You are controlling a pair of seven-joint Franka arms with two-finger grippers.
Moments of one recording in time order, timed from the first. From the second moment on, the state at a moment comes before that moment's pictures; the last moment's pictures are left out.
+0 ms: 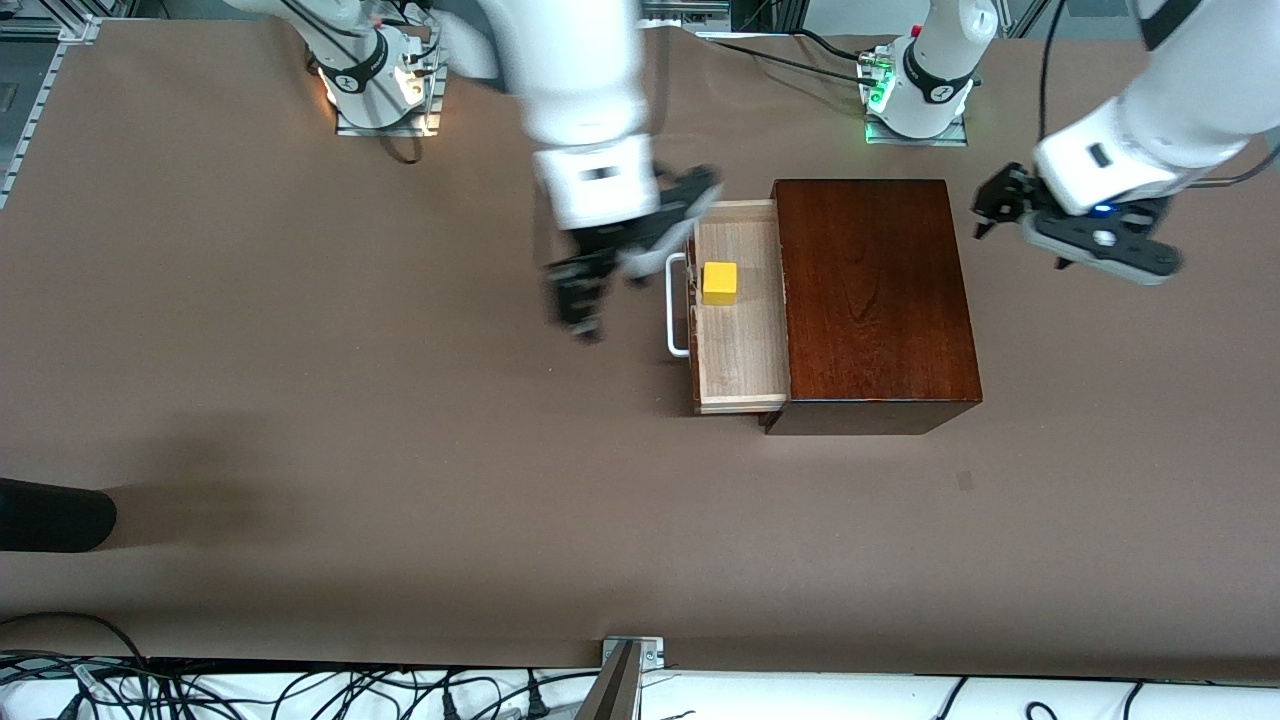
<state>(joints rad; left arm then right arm) -0.08 -0.01 -0.14 -1.71 -0.03 1.59 0.25 0.78 0.50 -0.18 -1.05 -0.14 1.89 -0.27</state>
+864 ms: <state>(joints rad) -0.34 0.48 -0.44 -1.46 -0.07 1.82 0.49 0.26 0.05 -0.15 -1.71 0.05 1.87 -0.25</state>
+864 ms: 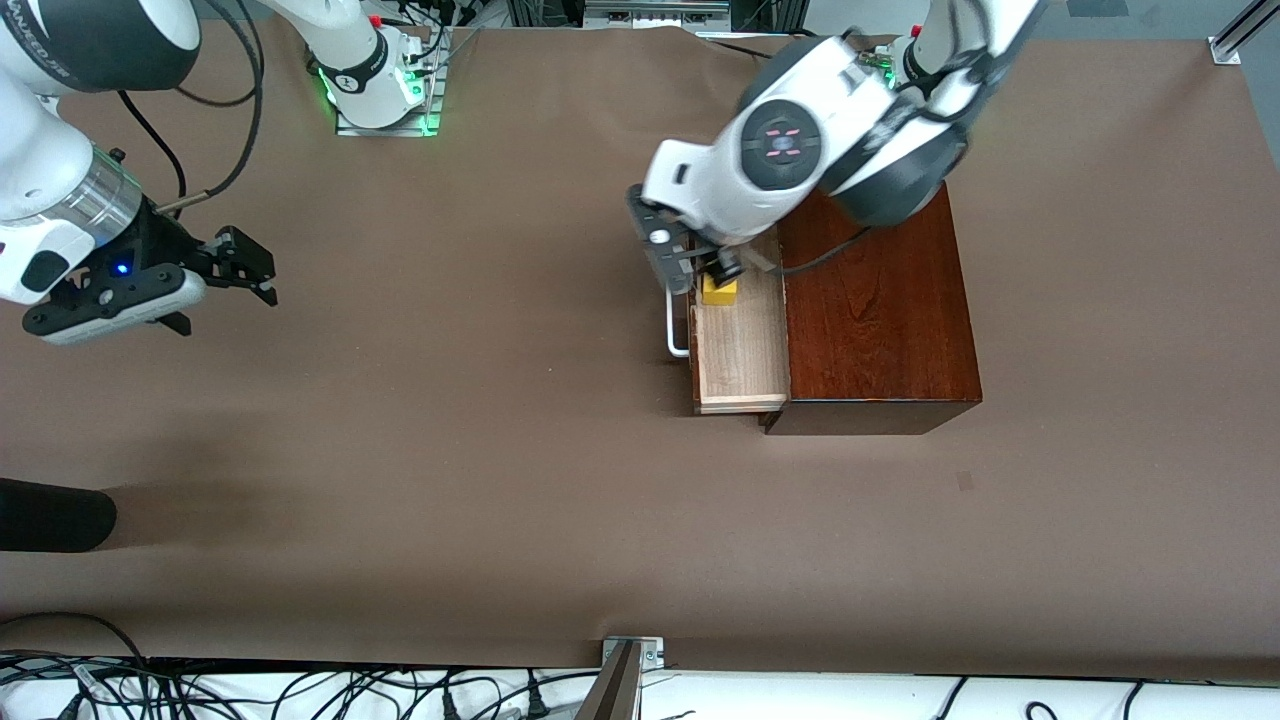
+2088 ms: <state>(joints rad) -0.46 0.72 -0.43 -1.44 0.28 1.75 0.73 0.22 0.00 -0.13 -1.69 0.03 1.74 -0.08</state>
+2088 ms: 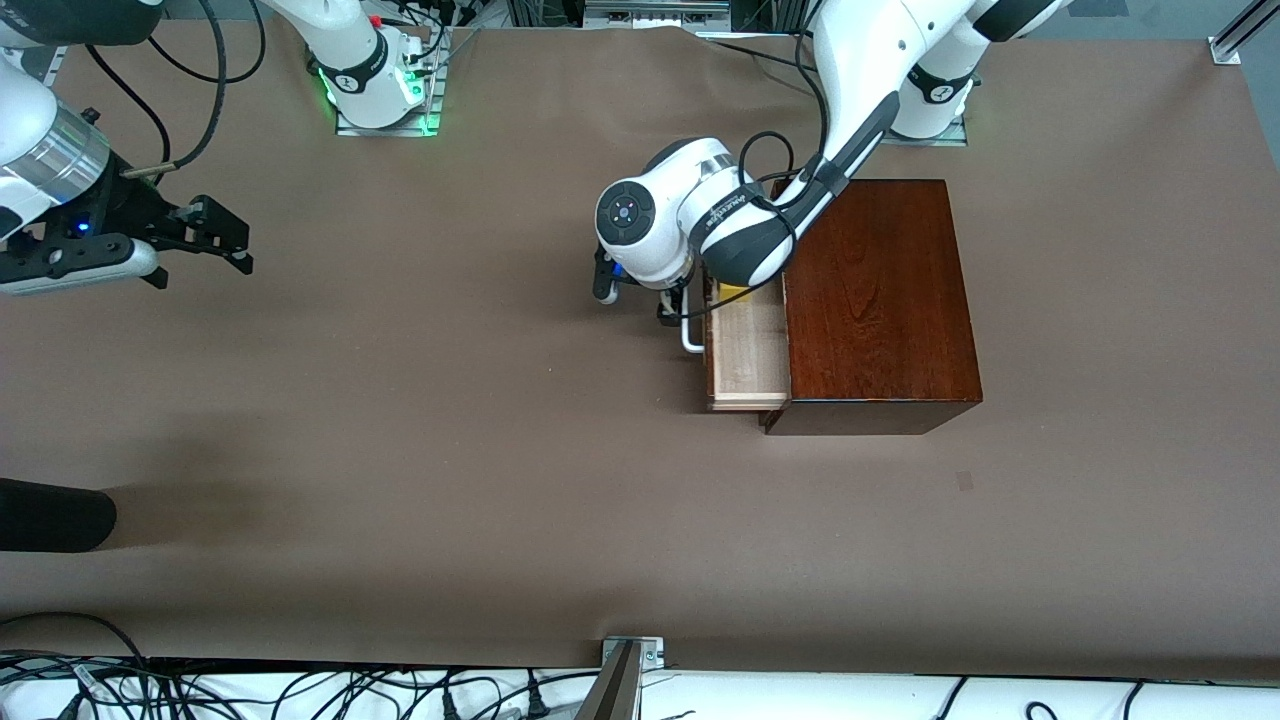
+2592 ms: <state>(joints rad) -0.37 0.72 -0.45 -1.45 0.27 1.63 0.76 0.22 0.01 -0.13 -1.67 0.03 1.64 -0.08</state>
